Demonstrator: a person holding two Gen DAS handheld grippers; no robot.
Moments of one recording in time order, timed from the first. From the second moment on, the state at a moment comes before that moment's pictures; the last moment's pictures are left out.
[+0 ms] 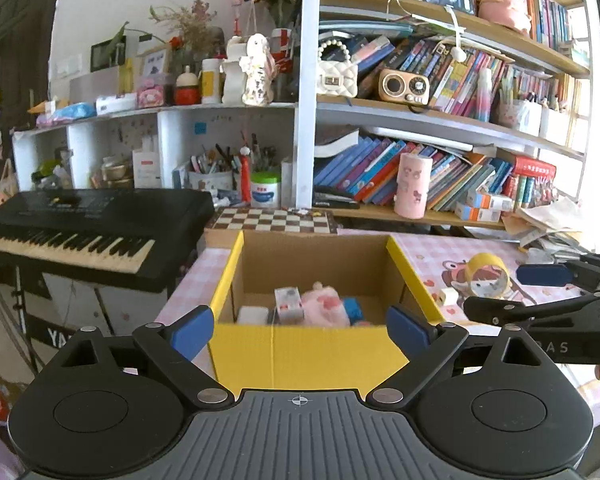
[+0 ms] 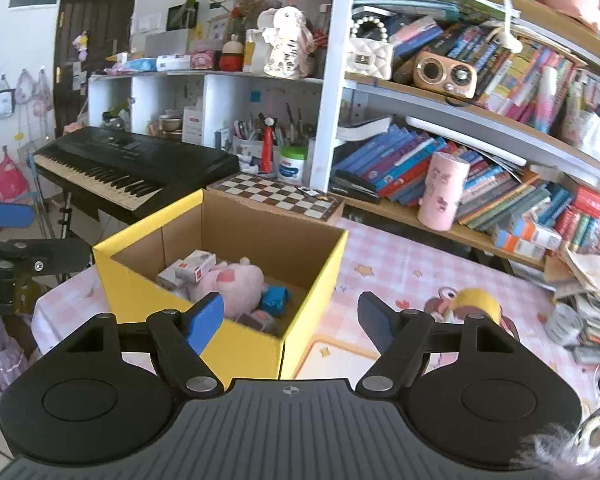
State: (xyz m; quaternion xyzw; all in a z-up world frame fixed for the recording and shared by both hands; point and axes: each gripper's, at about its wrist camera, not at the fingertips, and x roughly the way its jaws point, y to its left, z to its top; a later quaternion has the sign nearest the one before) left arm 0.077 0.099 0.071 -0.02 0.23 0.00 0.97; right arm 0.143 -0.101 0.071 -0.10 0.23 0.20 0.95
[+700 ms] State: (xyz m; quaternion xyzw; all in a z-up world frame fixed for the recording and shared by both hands) left arm -0.005 0.088 0.028 -0.01 0.25 0.06 0.97; right arm 0.034 -0.115 0.021 -0.06 0.25 0.11 0.96
